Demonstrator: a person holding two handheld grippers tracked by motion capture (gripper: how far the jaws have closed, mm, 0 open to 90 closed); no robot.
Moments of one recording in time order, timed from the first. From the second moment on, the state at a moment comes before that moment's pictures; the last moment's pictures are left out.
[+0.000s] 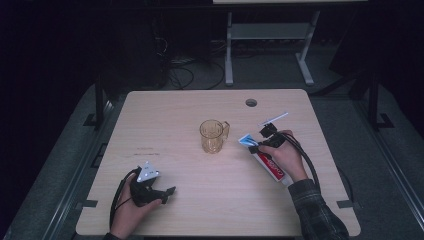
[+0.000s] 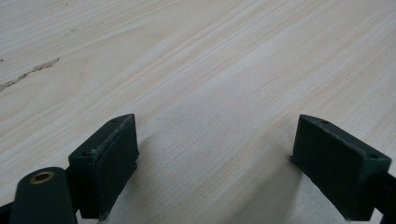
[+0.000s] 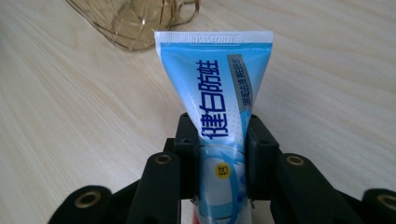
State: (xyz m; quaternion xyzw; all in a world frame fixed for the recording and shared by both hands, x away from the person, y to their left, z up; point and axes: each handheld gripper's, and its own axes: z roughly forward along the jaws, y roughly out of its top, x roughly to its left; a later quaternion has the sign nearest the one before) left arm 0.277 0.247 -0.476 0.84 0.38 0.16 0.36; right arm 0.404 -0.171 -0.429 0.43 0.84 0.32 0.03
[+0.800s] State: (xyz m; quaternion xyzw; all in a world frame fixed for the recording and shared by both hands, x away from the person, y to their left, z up) left arm 0.277 0.247 -0.476 0.84 0.38 0.16 0.36; right arm 0.387 -0.210 -0.405 0.43 0.79 0.44 0.06
